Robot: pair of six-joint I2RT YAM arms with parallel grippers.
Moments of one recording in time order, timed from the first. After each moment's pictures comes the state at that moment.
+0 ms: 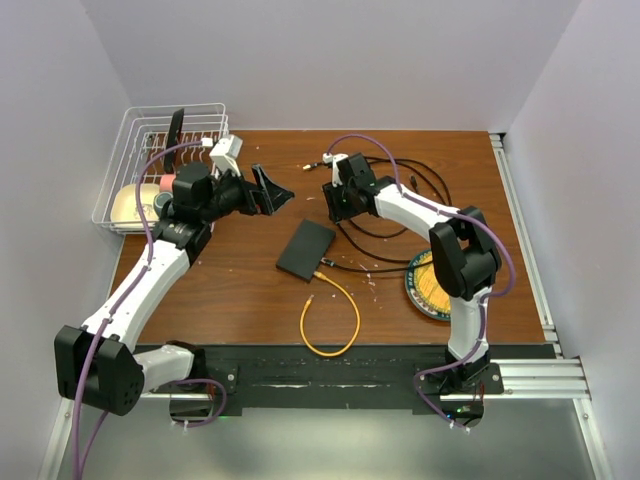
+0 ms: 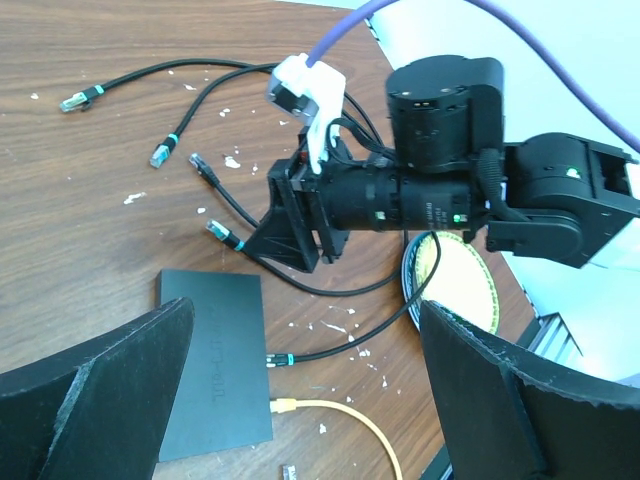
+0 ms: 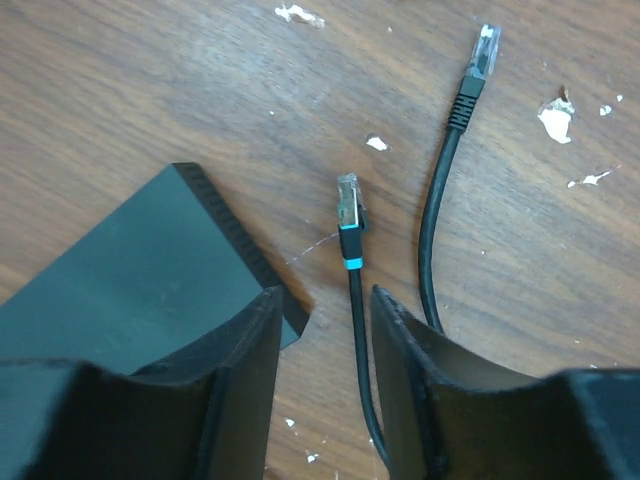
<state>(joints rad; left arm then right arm) -0.27 1.19 0.96 -0.02 0.48 -0.49 0.55 2.00 1.52 -0.39 -0.04 0.14</state>
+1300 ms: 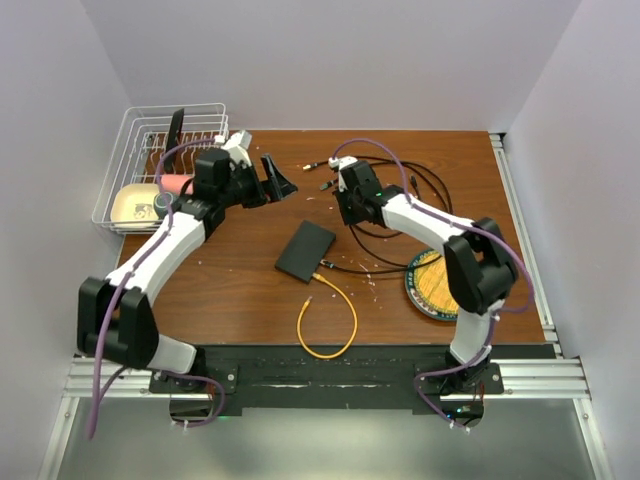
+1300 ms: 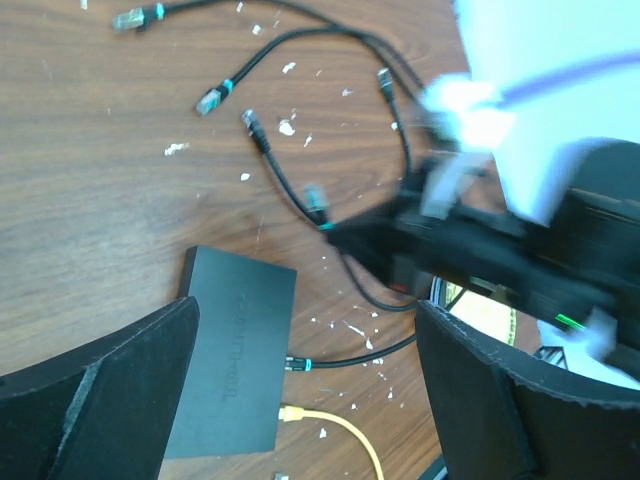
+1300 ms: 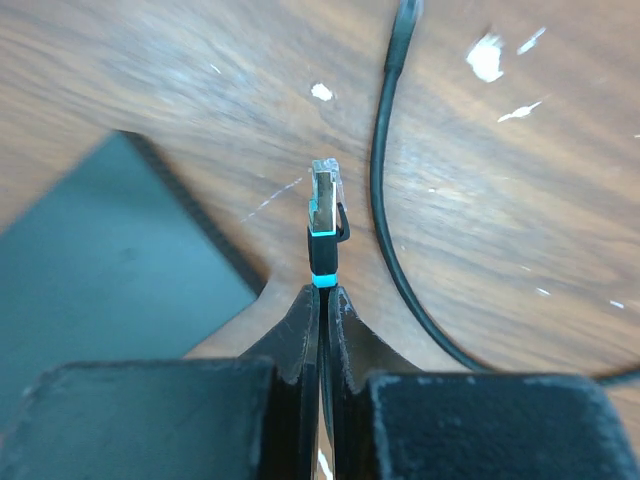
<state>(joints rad) -0.27 1.39 1.07 -0.11 0.39 -0.57 0.58 1.90 1.38 -0.35 0.11 0.14</state>
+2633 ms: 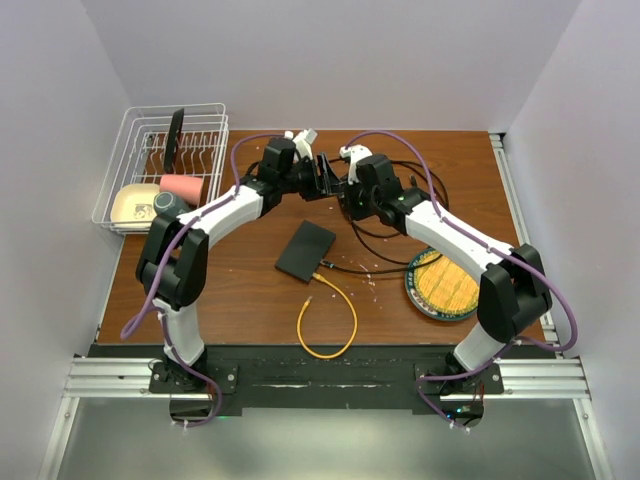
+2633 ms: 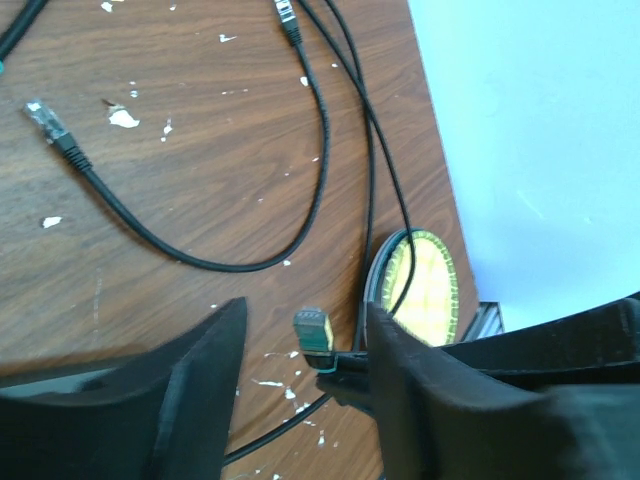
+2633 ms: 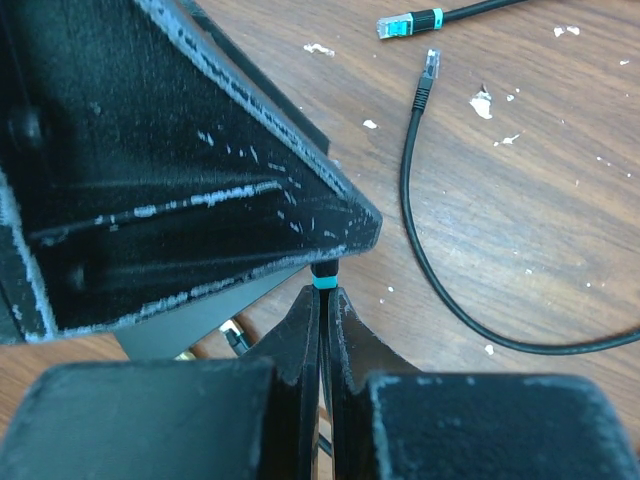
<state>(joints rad) -0.48 1.89 1.40 0.01 0.48 -0.71 0.58 1.63 1.30 -0.35 0.03 0.16</state>
